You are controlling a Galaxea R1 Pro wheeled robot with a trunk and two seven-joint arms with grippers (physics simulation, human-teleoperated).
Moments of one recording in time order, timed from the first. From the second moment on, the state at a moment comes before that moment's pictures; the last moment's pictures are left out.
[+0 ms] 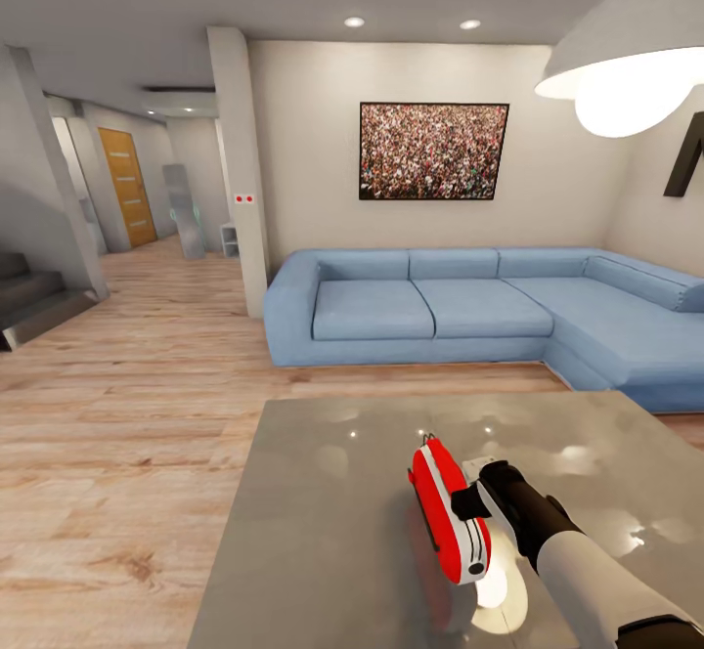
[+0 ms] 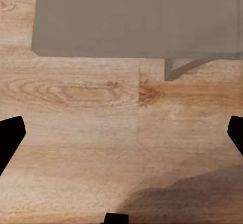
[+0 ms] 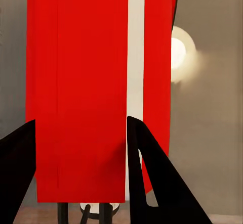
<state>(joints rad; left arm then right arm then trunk) -0.05 -0.03 0.02 -0.67 0.00 0.08 0.11 -0.72 -0.07 0.20 -0.51 0.00 0.72 0.08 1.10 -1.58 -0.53</state>
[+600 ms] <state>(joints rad) -0.05 -0.03 0.02 -0.66 -0.01 0.08 0.11 -0.72 -0.07 0.20 -0.52 0.00 0.70 0.08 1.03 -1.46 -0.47</state>
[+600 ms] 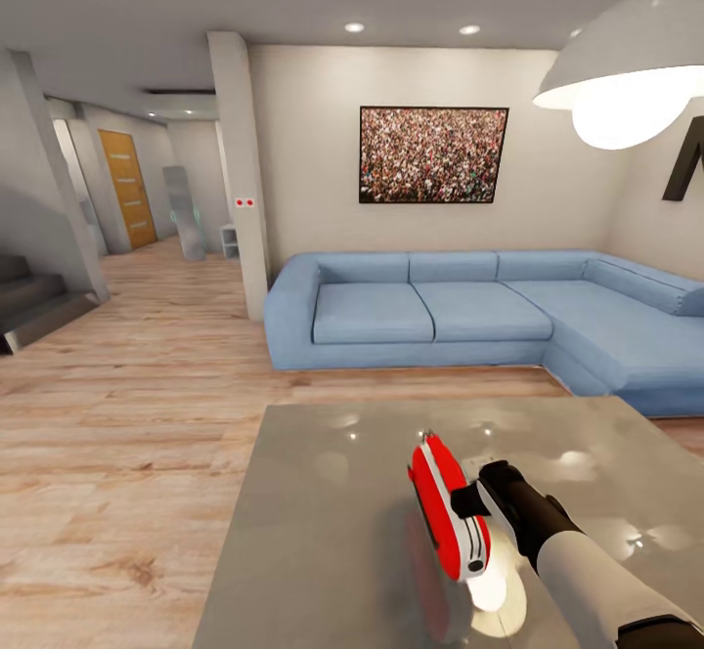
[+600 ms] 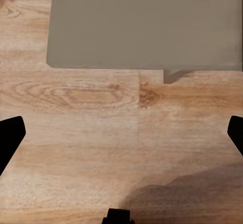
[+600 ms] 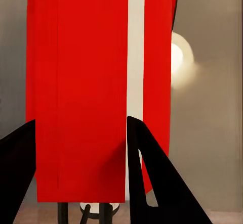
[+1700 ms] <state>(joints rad) -0.05 -0.03 0.02 -0.66 -0.01 0.08 0.11 -0.72 -0.07 0.20 -0.51 0.00 0.63 0.07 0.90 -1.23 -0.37</state>
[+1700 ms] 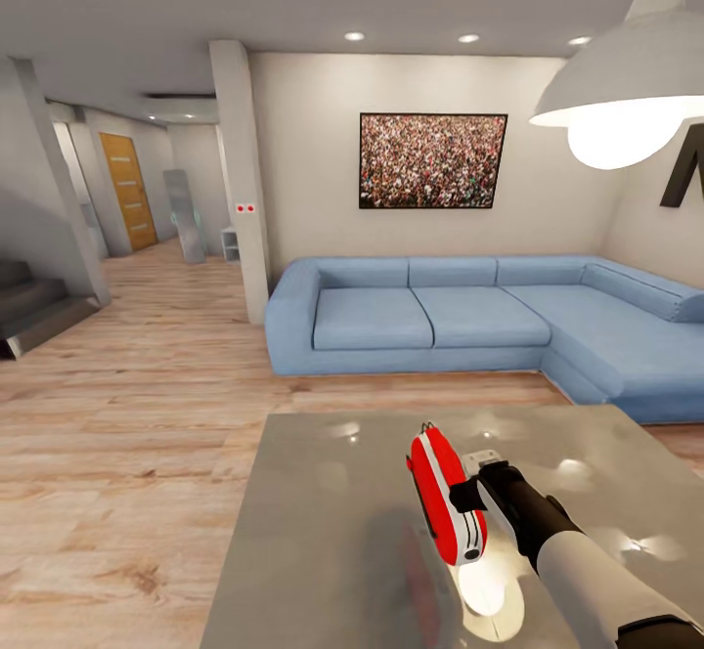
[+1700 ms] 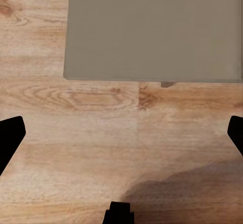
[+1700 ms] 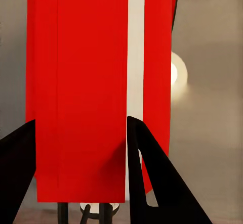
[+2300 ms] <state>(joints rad) -0.05 -0.03 0.02 -0.66 -0.01 0.08 0.11 -0.72 -0.07 0.20 -0.51 0.00 0.63 0.07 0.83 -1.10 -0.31</state>
